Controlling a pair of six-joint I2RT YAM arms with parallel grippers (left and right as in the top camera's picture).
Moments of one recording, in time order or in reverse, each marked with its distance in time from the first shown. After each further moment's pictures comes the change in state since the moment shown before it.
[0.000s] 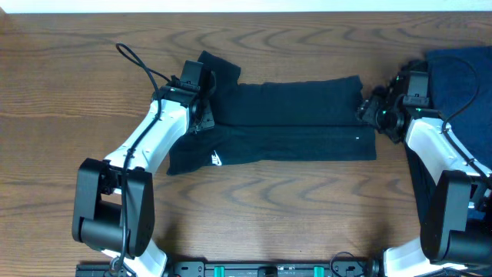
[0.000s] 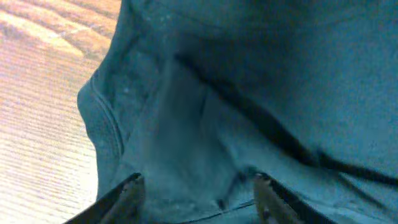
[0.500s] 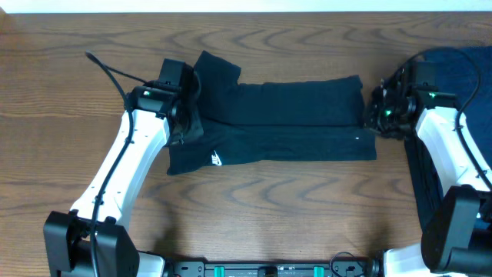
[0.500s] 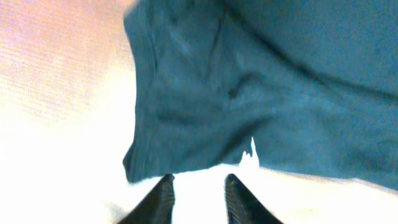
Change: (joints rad) left arm 0.033 -0.214 0.048 -0.340 0.120 -0.003; right arm 0.000 -0.052 0.166 -0.504 -0.145 -0.154
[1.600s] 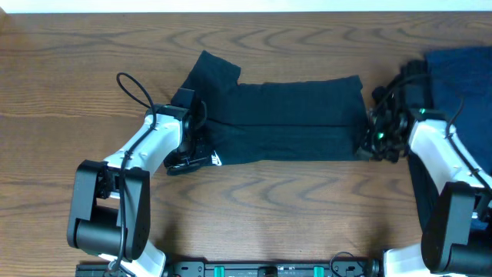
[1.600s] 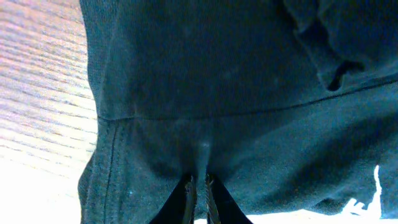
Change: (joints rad) left arm 0.014 0.188 -0.229 0.187 0.027 0.003; right arm 0.000 -0.002 -0.130 -0.005 -0.019 -0.058
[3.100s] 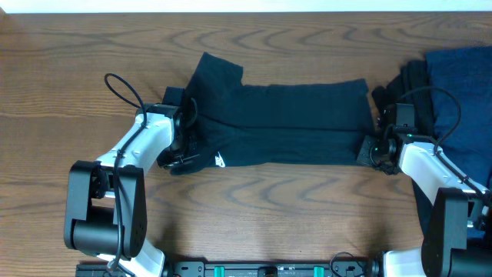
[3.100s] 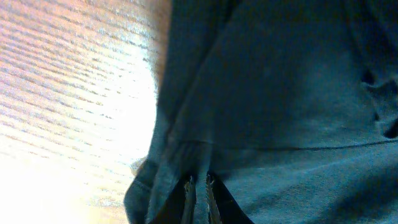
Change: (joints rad) left arm 0.061 0.000 0.000 0.008 -0.003 0.000; right arm 0.021 -0.043 -0.271 0.336 0.297 0.129
